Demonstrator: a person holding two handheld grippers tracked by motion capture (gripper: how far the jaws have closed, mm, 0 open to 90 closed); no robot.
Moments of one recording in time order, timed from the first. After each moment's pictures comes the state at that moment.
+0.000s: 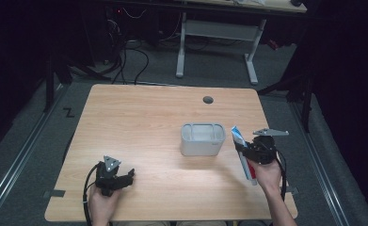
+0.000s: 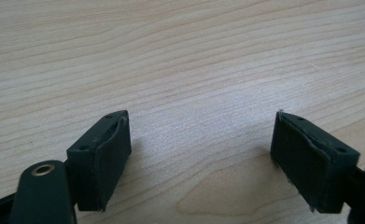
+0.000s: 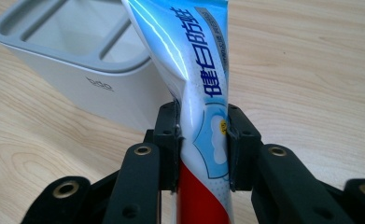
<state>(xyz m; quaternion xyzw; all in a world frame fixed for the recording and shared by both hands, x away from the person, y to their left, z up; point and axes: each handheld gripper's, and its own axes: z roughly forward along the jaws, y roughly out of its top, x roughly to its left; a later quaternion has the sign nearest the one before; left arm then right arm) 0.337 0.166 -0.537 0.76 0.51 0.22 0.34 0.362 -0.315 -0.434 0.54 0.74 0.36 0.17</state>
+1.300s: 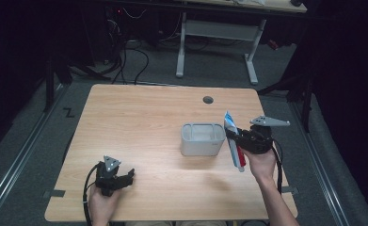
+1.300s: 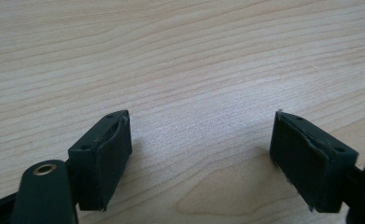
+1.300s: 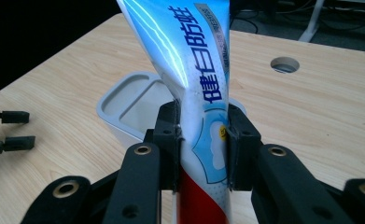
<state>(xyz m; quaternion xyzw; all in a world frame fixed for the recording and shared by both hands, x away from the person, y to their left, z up) 0.337 0.166 -0.537 0.76 0.51 0.22 0.34 0.369 -0.287 -0.388 0.47 0.74 0.45 0.18</state>
